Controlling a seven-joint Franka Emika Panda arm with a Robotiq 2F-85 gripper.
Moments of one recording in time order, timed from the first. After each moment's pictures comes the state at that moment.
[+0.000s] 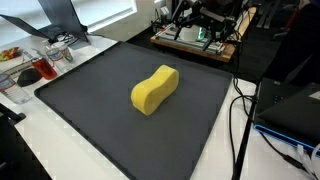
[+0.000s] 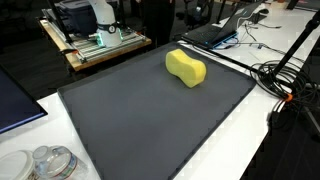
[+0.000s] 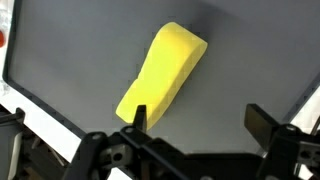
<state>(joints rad) 0.37 0.25 0.20 -1.81 -0.45 1.82 0.30</state>
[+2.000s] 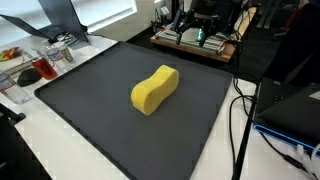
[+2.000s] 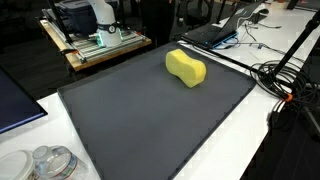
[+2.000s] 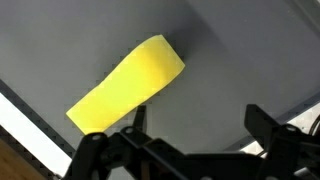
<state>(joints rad) 0.26 -0.11 0.21 -2.42 -0.32 2.37 -0.08</state>
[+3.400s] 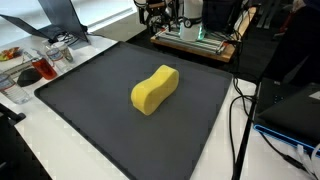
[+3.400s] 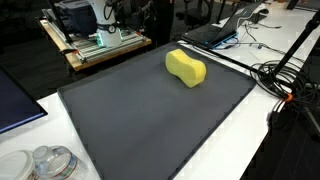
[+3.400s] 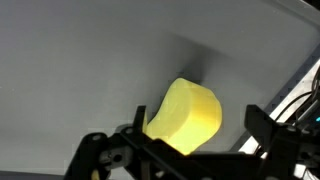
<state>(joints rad) 0.20 -0.40 -0.21 -2.75 0.22 2.53 -0.56</state>
